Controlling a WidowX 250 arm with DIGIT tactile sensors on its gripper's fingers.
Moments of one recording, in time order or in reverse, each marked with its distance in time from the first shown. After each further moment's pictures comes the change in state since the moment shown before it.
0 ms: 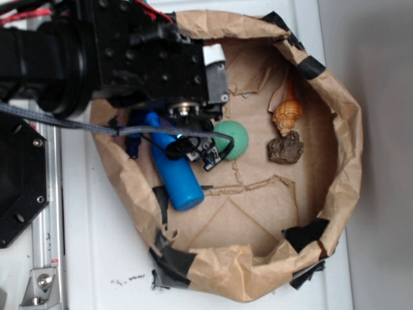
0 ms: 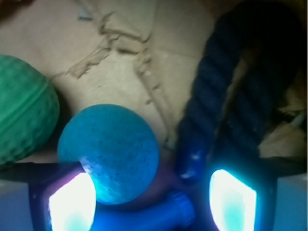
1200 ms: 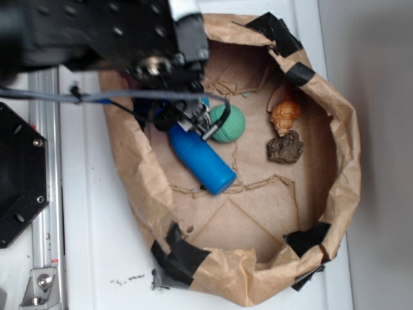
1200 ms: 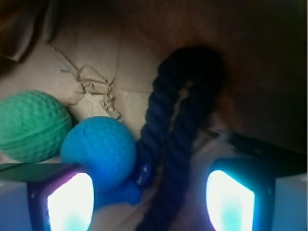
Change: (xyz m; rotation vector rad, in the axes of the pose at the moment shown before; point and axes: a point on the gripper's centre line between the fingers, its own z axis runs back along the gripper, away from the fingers) arm 0.016 0.045 0.045 -0.030 -0.113 0.169
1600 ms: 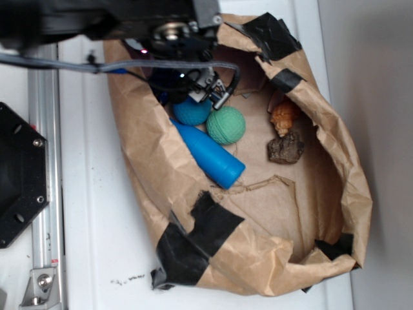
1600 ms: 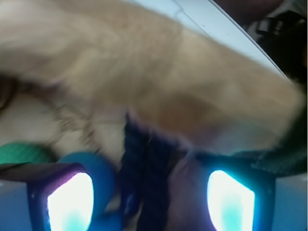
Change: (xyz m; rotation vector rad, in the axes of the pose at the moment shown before) arm 0.013 0.004 -0.022 0.108 0.039 0.067
